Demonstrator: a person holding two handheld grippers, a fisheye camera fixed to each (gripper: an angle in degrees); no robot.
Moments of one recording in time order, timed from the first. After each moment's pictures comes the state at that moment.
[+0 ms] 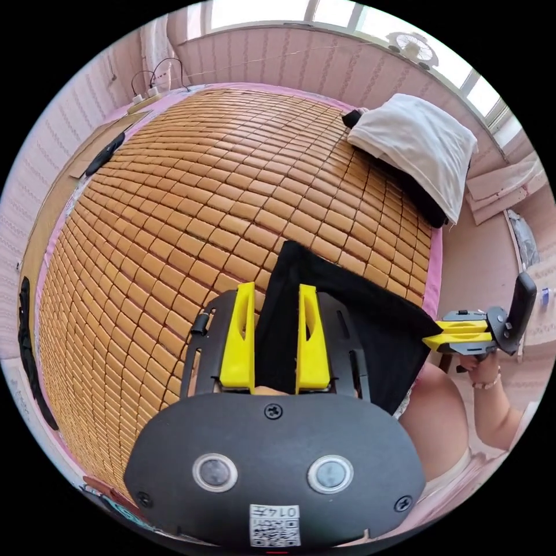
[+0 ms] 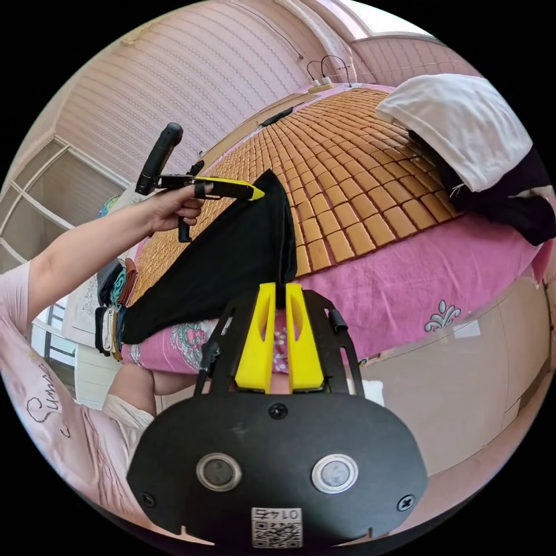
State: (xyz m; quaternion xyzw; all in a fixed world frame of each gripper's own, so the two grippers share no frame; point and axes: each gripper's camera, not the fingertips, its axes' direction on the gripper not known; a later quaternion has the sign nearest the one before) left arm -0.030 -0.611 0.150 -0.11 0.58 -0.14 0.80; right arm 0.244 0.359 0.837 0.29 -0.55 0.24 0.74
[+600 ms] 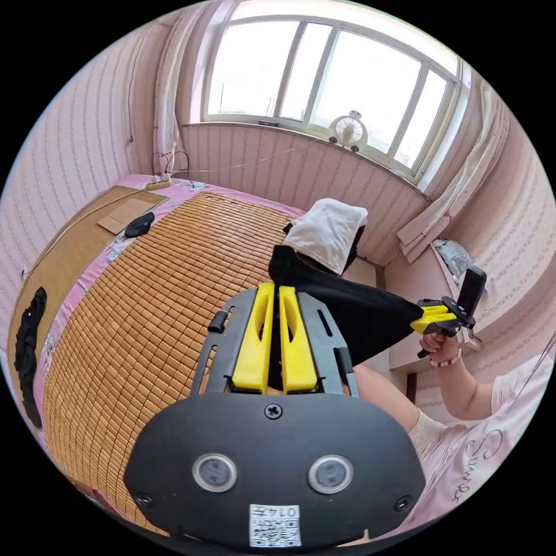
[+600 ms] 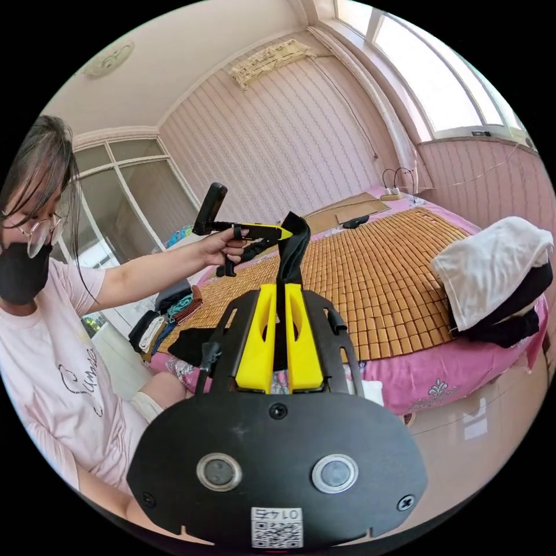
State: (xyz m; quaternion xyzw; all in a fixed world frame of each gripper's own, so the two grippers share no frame) left arm -0.304 -0.498 0.042 0.07 0.60 -0.24 0.76; right arm 0.252 0.511 0.699 0.54 -0.50 0.18 0.65
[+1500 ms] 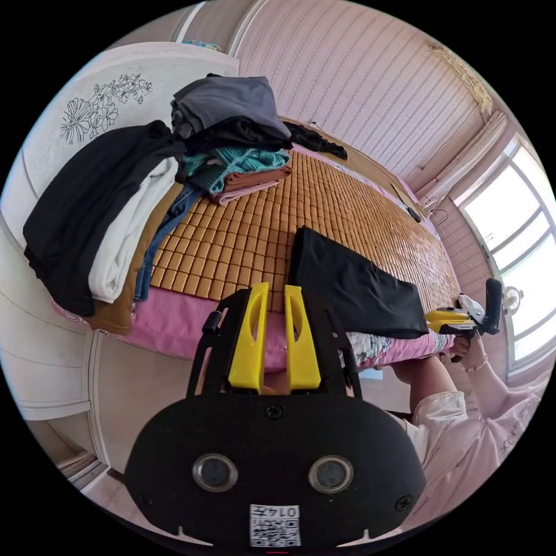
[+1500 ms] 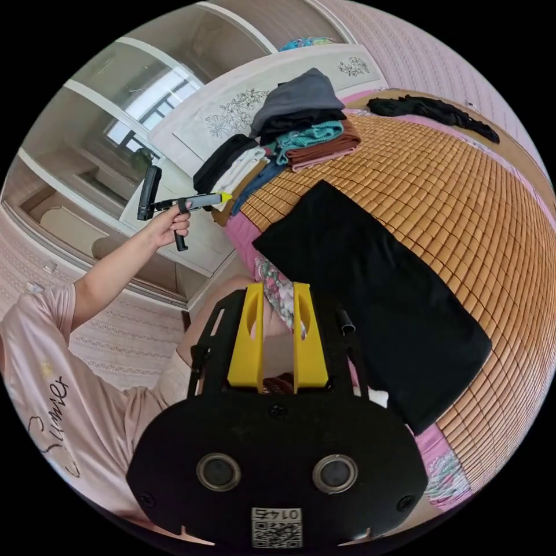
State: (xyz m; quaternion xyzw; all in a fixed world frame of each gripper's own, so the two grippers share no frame) left arm -0.401 0.316 -0.066 -0.26 0.32 -0.64 0.65; right arm -0.154 0.284 0.359 0.30 -0.54 -0.26 0.74
